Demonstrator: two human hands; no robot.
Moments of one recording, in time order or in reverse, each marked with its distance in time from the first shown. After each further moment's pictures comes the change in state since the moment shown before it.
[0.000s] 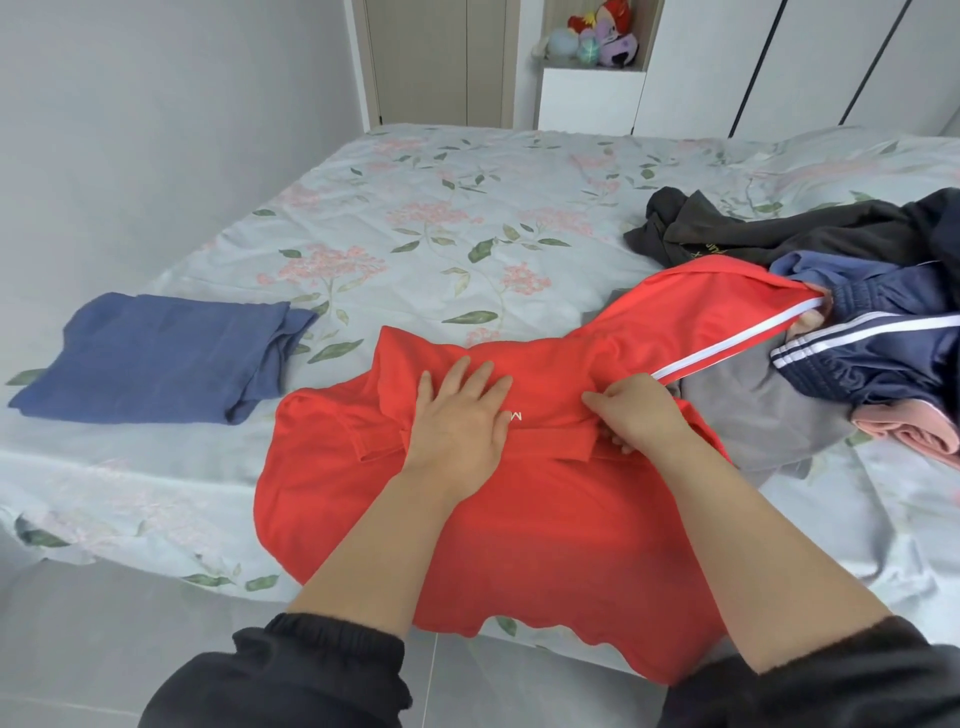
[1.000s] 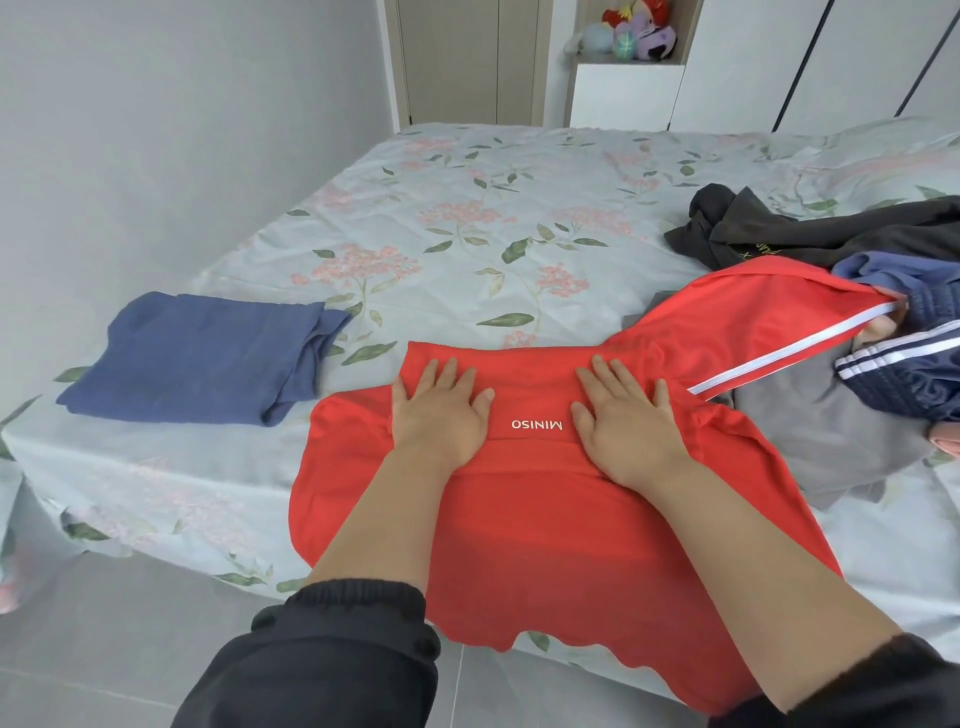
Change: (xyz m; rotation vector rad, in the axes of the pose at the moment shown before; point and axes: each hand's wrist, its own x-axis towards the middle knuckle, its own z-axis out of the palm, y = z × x) left_hand 0.023 -0.054 0.005 -0.005 -0.289 -0.328; right_hand 0.008 -0.006 0.051 -0.576 0.081 -0.382
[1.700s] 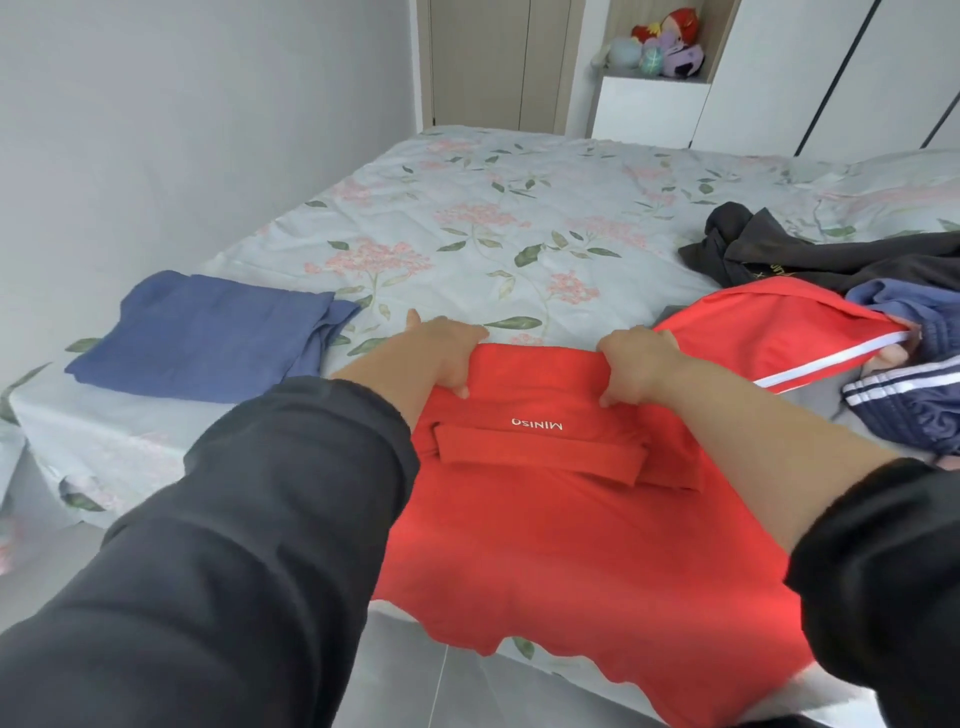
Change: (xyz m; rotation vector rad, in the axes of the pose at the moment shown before) left_hand 0.053 -0.001 -0.068 0.232 -0.233 0.120; right_hand 0.070 0.009 -0.061 -0.329 -0.174 -0.070
